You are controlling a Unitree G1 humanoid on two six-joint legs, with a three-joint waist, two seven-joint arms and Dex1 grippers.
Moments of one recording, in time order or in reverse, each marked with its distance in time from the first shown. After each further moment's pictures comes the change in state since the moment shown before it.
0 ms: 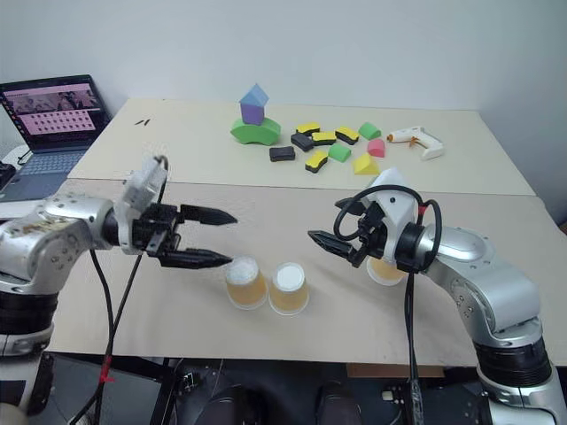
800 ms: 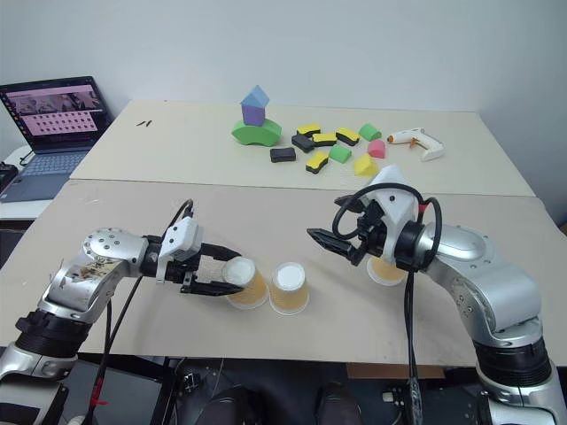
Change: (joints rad) left arm 0.186 -0.052 -0.231 0.114 0.369 -0.450 -0.073; right arm 0.002 0.023 0.008 -0.029 0.003 0.001 -0.023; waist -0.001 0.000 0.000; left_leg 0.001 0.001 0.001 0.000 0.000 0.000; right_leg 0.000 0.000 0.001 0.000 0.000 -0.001
